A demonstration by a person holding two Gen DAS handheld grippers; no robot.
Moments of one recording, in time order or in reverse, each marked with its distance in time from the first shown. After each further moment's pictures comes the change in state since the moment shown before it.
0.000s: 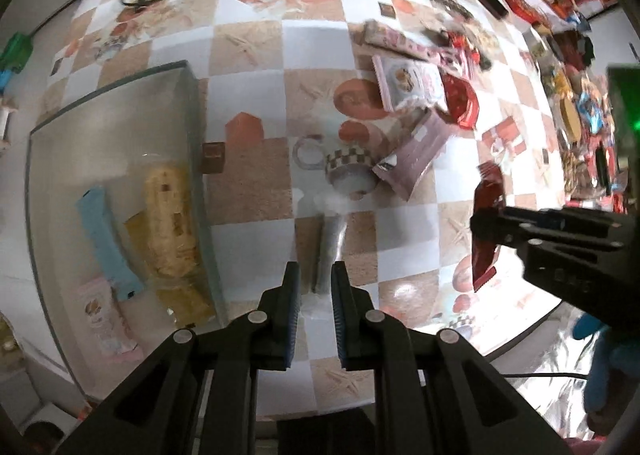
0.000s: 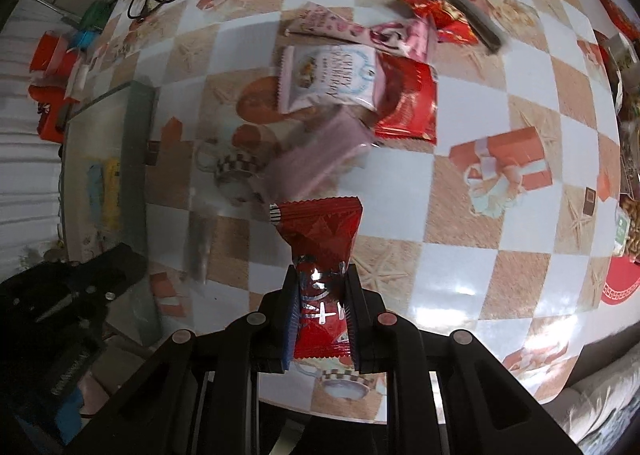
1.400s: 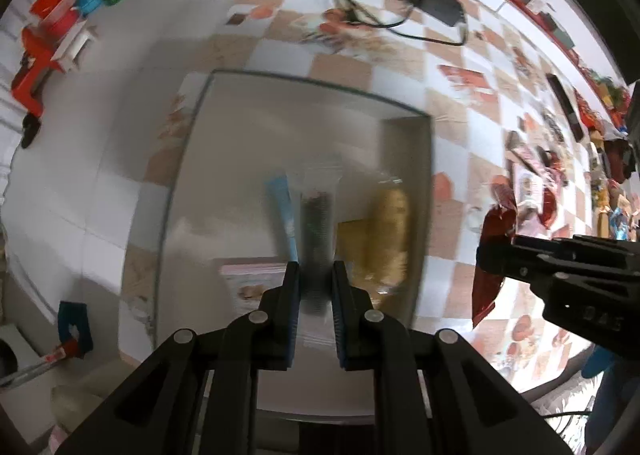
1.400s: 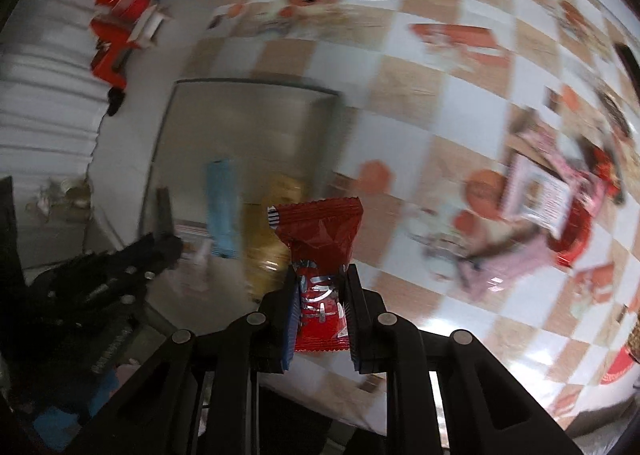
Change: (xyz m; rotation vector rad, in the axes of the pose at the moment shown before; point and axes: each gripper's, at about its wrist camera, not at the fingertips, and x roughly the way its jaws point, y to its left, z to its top) left arm -0.052 0.165 -0.036 -0.352 -0.144 0.077; right arm -0.002 0.175 0.045 -0.271 0.014 0.094
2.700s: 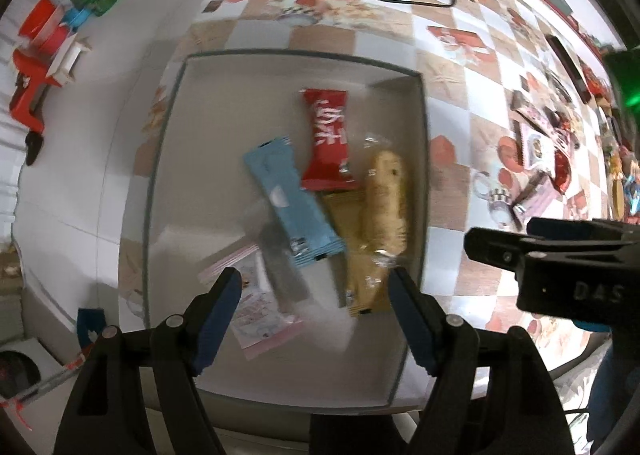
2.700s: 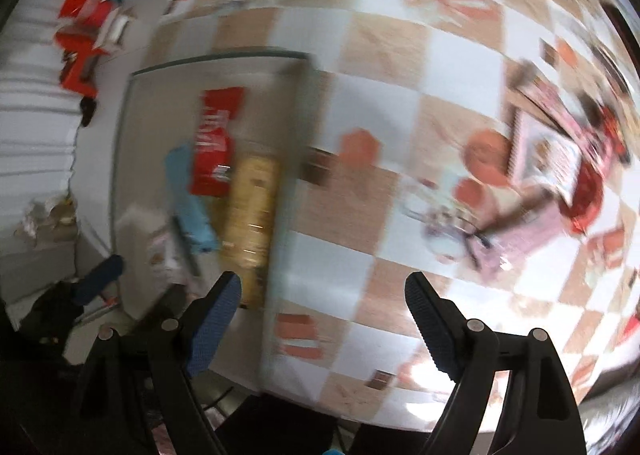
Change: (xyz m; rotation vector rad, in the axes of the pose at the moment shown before) left arm 0.008 -0.034 -0.009 0.102 0.045 0.054; right arm 0.034 -0.026 0.002 0.134 0.071 -0.067
